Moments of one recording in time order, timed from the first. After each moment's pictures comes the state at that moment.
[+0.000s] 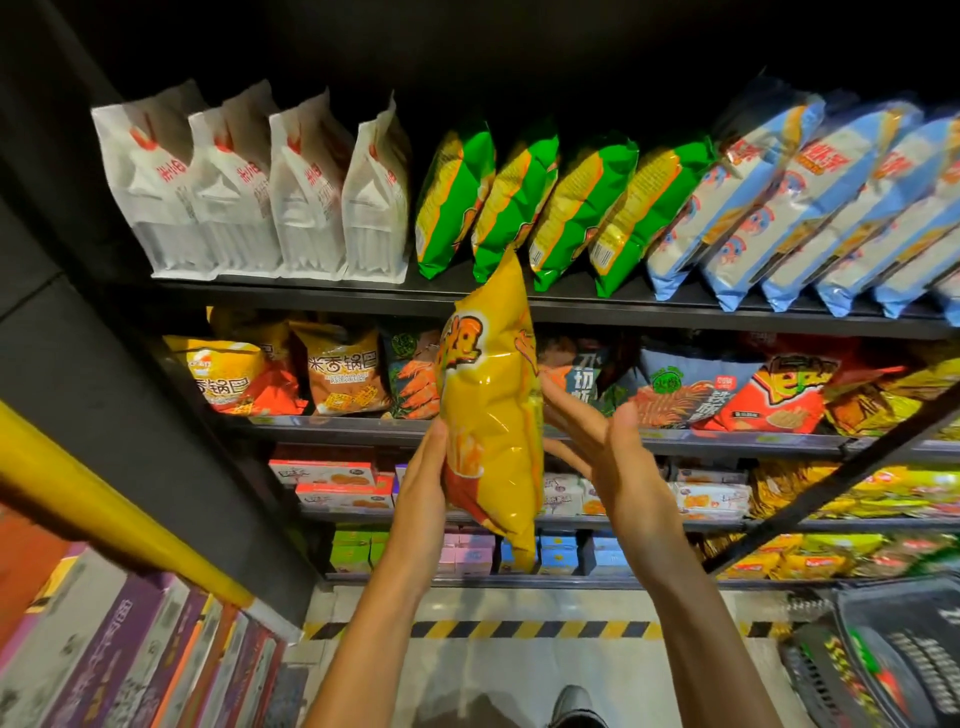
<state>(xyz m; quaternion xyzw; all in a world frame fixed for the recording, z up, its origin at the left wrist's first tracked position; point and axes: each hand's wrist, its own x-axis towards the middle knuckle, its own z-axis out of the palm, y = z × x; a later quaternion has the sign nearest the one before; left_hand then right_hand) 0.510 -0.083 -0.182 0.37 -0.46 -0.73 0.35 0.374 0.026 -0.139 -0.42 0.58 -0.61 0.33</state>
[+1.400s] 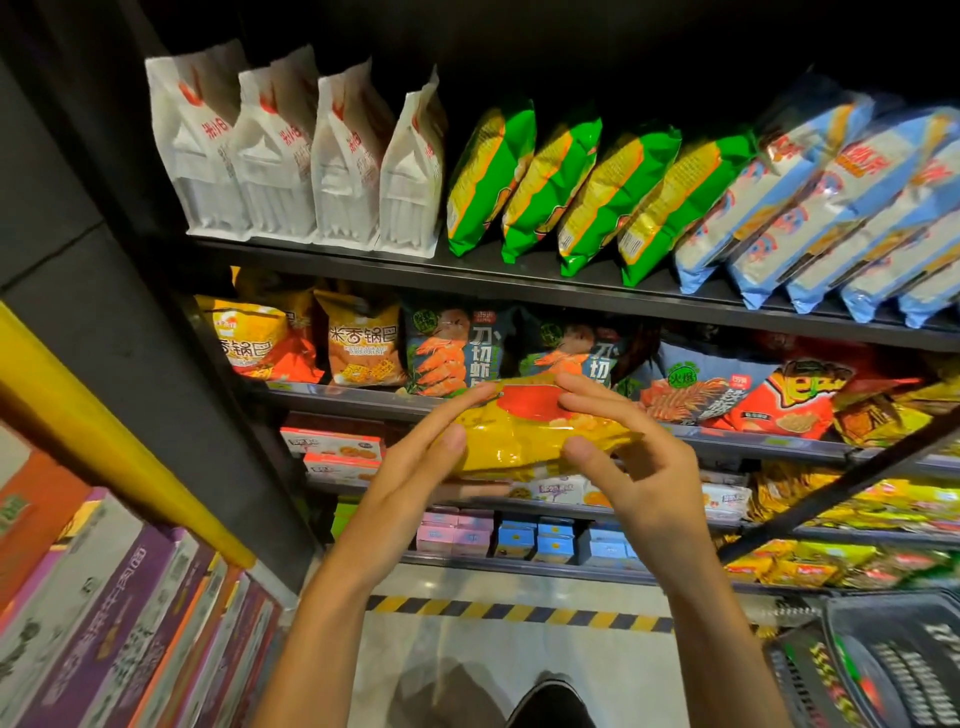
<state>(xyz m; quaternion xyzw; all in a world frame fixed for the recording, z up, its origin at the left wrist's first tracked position) 0.578 -0.073 -0.153 0.20 -0.64 -0.69 0.28 0.386 0.039 -0.144 -0.50 0.57 -0.62 0.22</state>
